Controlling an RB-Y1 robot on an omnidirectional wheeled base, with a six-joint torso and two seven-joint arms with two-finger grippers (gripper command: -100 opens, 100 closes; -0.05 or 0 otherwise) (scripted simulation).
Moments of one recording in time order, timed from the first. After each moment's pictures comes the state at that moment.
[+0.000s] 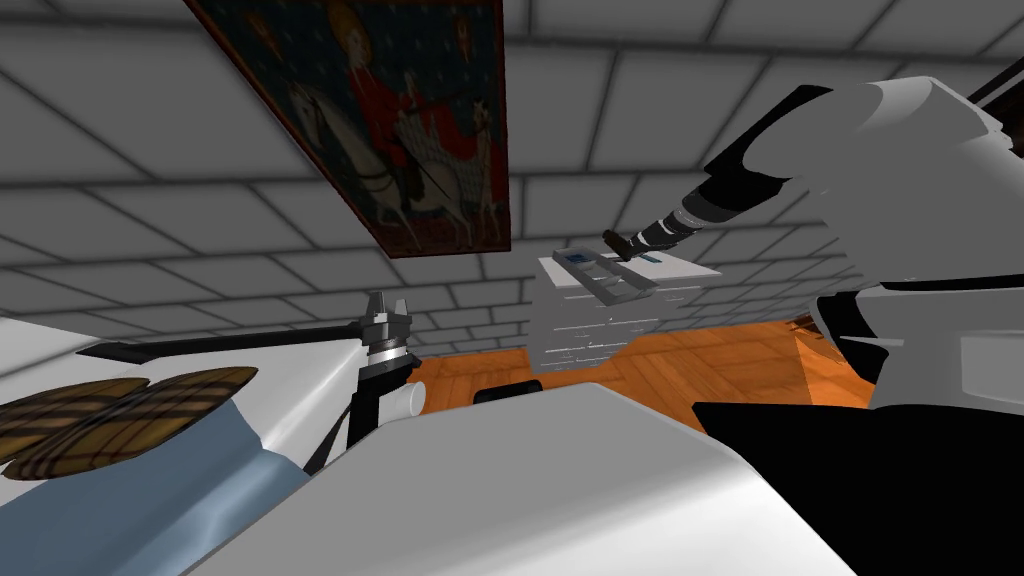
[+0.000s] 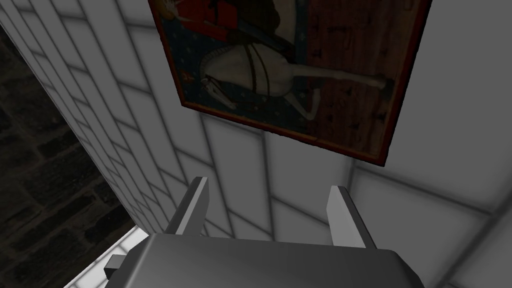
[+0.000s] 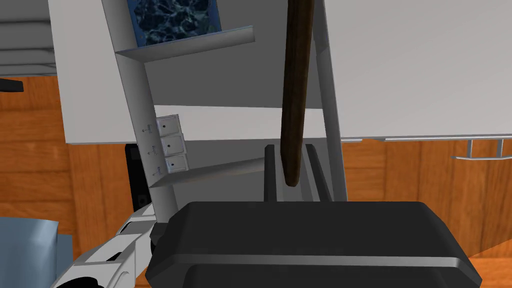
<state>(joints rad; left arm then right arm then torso) 0.48 0.00 0.04 -2.20 0.03 -0.40 0.05 -0.63 -1.55 -0.09 -1.57 -1.44 1.75 -1.79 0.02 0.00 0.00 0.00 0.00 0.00</state>
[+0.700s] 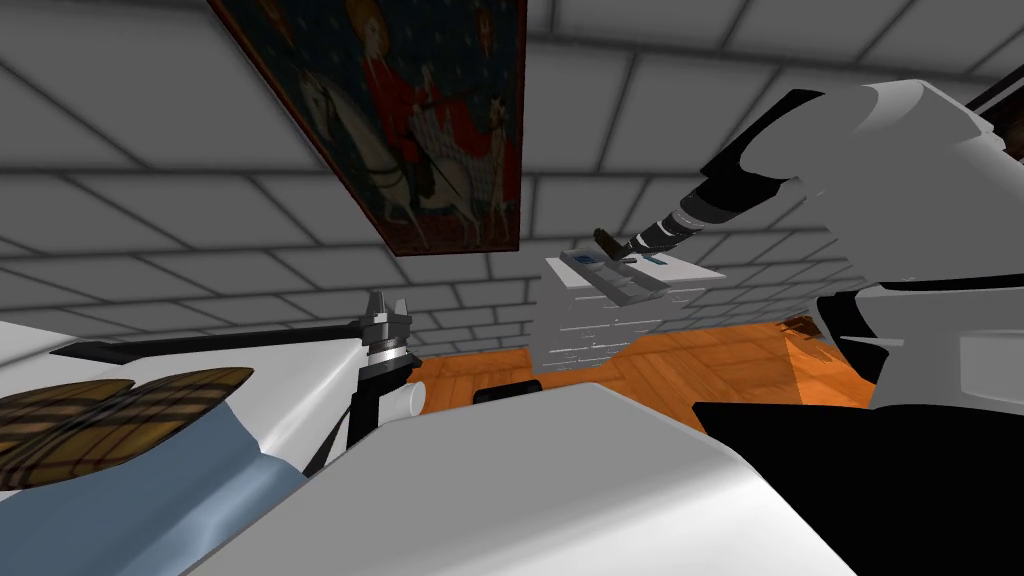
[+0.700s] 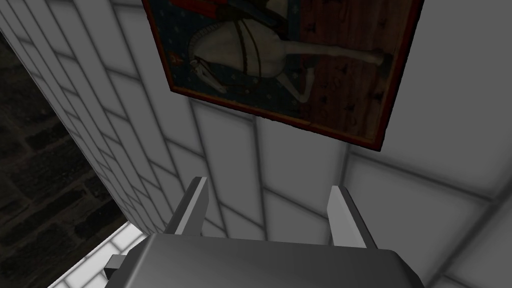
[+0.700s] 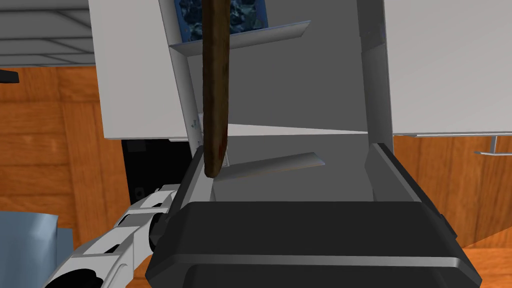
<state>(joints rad) 0.48 0.00 0.04 -2.20 0.03 -0.40 0.05 -0.63 -1.55 -0.07 -1.58 -1.46 1.77 -1.79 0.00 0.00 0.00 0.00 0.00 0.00</state>
